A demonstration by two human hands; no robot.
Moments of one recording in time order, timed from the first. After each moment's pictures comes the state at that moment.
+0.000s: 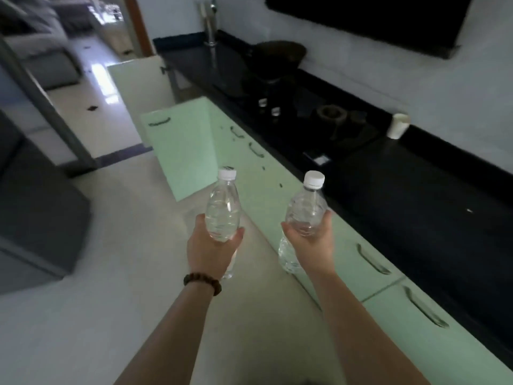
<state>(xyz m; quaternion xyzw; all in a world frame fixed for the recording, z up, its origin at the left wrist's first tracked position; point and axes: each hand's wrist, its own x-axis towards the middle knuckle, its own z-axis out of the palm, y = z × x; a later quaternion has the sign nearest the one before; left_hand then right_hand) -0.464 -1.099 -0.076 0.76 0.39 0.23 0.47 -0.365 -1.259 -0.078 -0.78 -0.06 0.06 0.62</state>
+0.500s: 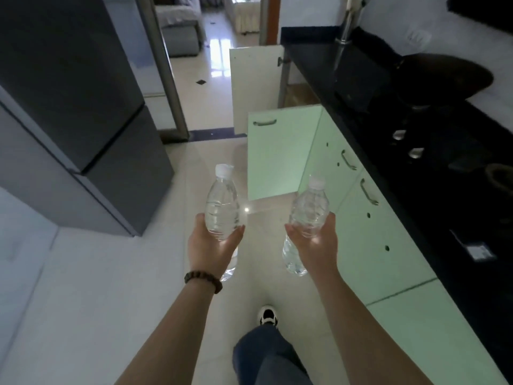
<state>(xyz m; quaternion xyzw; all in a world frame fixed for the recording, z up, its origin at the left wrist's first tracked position) -0.461 -0.865 -0.111 0.66 0.53 0.32 0.42 -0.295 -0.971 -0.122 -0.78 -0.24 0.15 0.56</state>
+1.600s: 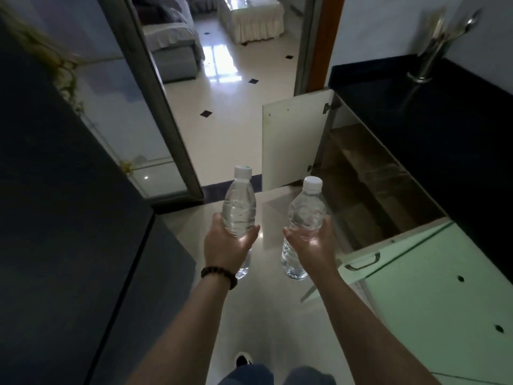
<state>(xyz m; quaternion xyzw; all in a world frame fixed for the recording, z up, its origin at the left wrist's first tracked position) -0.243 -0.184 -0.117 0.72 0.50 0.28 0.40 -0.115 -0.303 -0.121 -0.77 -0.20 0.19 0.58</state>
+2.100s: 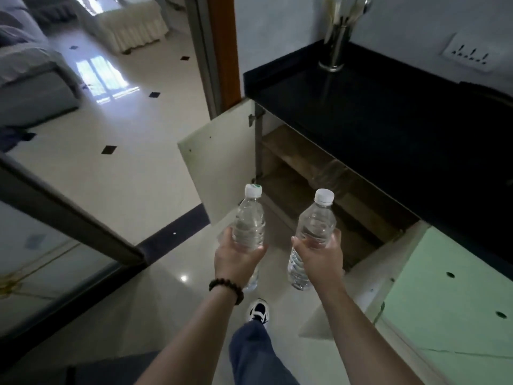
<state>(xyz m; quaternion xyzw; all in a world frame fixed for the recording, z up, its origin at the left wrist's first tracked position) -0.022 -0.058 -0.174 0.74 0.36 0.08 0.56 0.045 -0.212 -0.162 -0.81 0.07 0.07 0.58</state>
